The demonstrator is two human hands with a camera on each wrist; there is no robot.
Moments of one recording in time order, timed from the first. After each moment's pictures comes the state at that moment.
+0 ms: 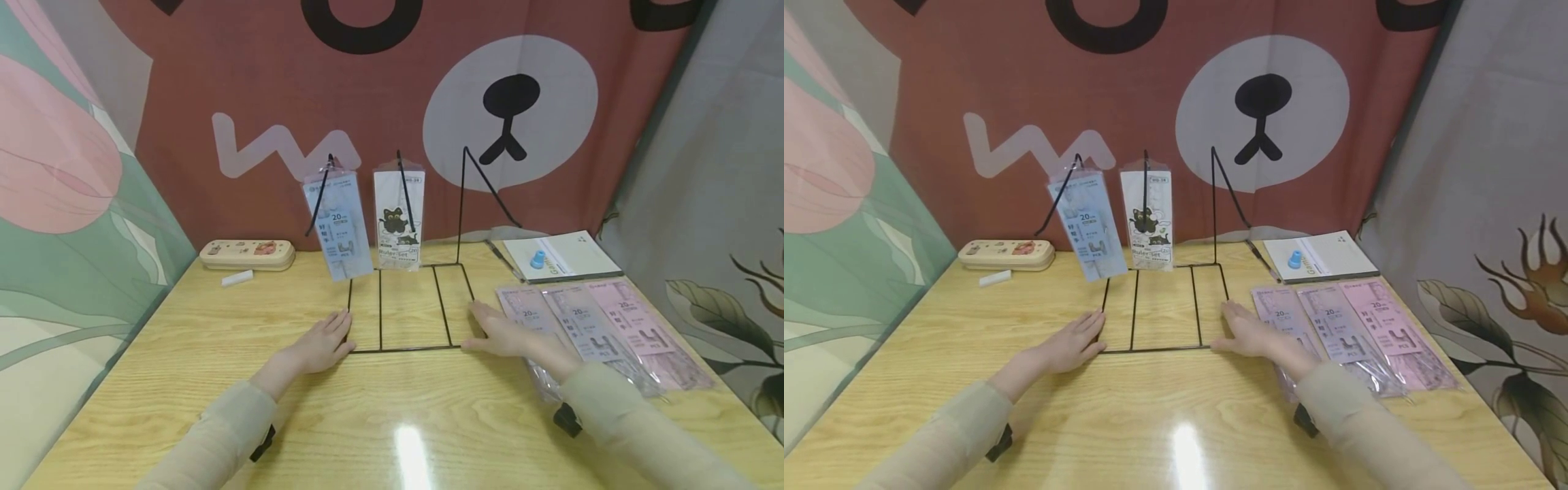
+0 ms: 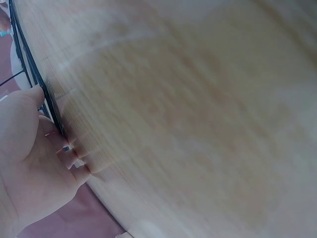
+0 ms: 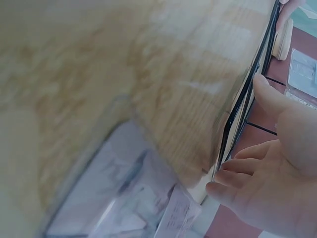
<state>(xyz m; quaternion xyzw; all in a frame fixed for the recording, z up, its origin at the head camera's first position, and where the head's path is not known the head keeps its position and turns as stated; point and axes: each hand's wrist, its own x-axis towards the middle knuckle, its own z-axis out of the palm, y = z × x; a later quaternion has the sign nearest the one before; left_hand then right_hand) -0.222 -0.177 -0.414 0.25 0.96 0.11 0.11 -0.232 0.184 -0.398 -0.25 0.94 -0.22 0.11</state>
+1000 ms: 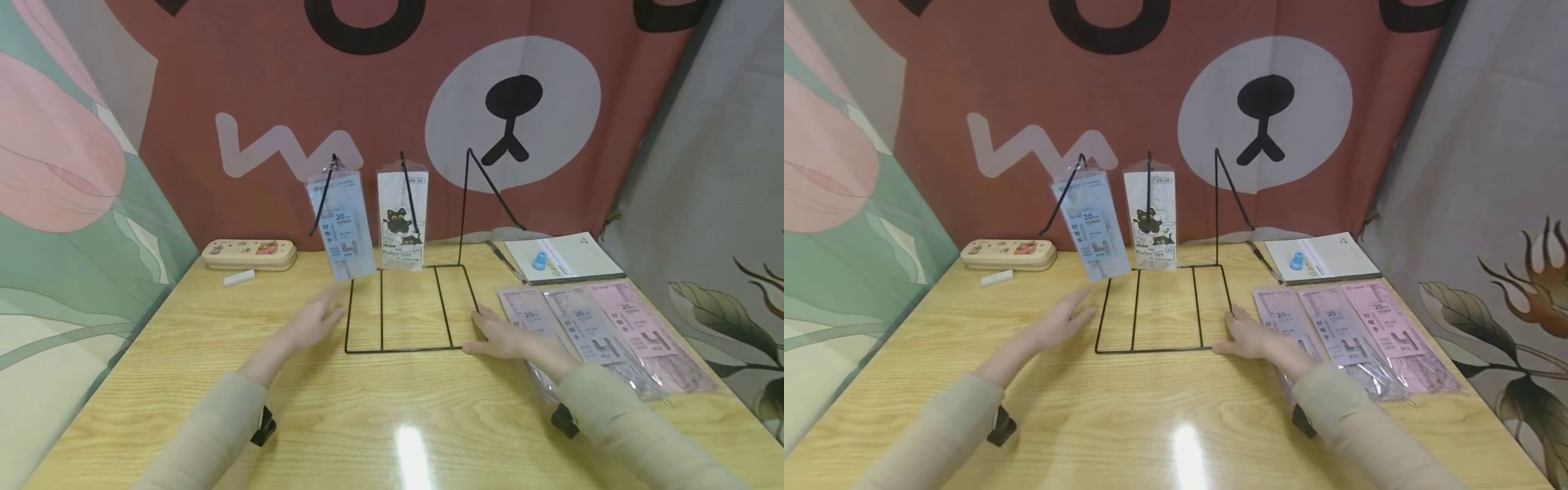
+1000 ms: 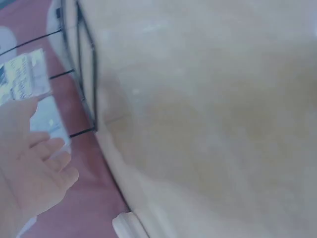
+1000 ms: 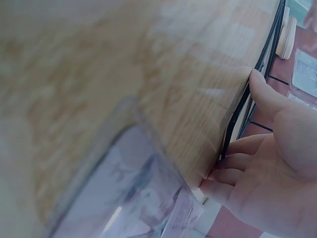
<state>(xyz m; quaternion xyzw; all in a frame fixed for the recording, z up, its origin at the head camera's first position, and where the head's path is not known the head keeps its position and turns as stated) -0.241 -0.187 -0.386 0.19 0.93 0.31 0.03 -0.233 0.181 -0.401 -0.20 0.94 -0.20 0.18</state>
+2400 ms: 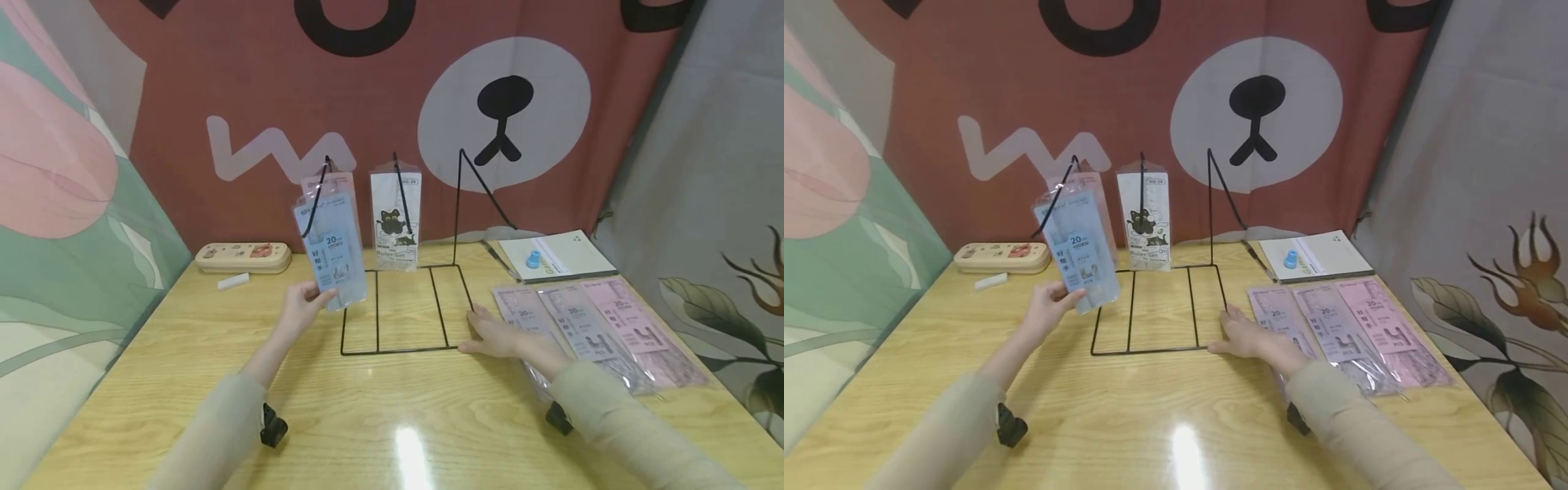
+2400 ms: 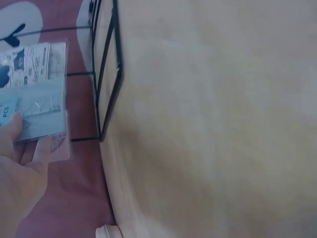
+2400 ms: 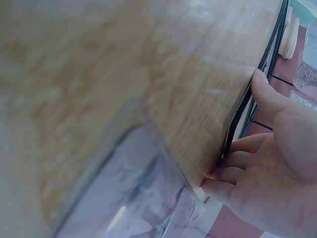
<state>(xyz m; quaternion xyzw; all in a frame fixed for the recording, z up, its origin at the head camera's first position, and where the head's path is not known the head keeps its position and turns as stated) -0.250 -0.181 -0.379 0.08 0.84 0.53 -0.08 -0.234 0.182 -0.403 -0.19 0.94 -0.19 0.18</state>
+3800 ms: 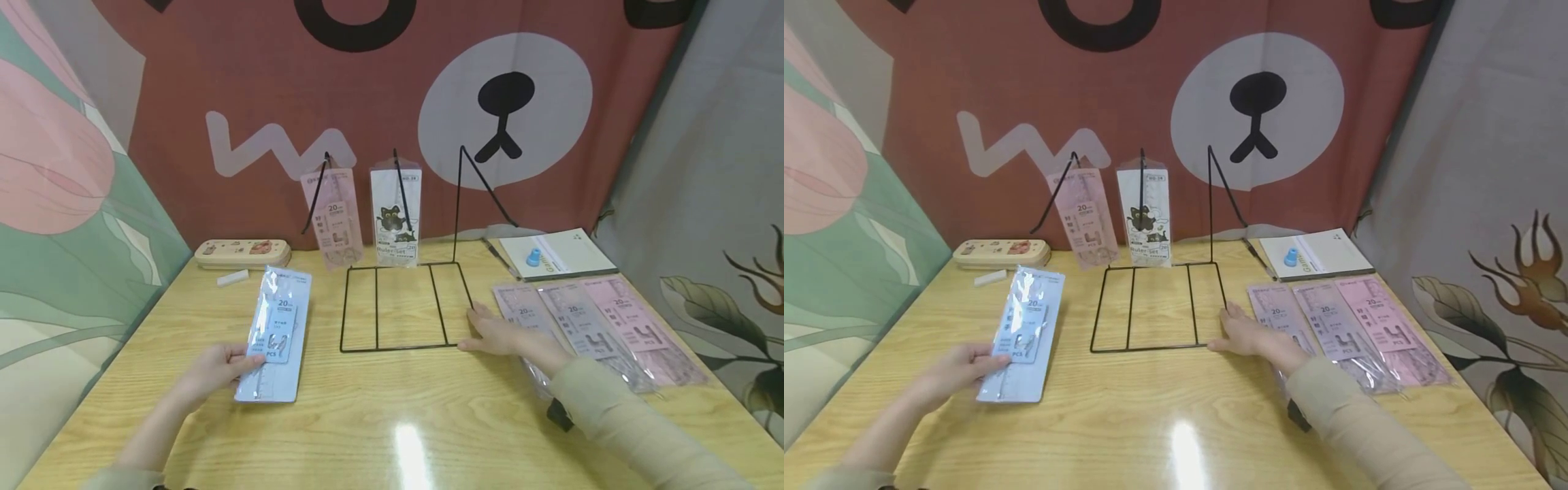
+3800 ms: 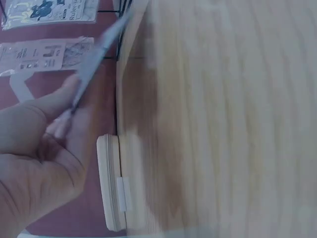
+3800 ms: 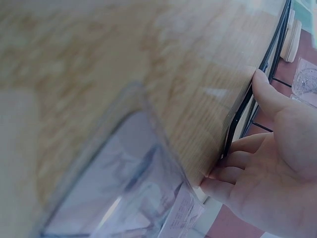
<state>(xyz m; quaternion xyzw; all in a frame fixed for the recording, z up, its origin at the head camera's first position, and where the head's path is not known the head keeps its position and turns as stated) -0.158 -0.293 -0.386 0.01 0.86 0.49 0.16 -0.233 0.181 -0.401 -0.20 0.94 -0.19 0.19</state>
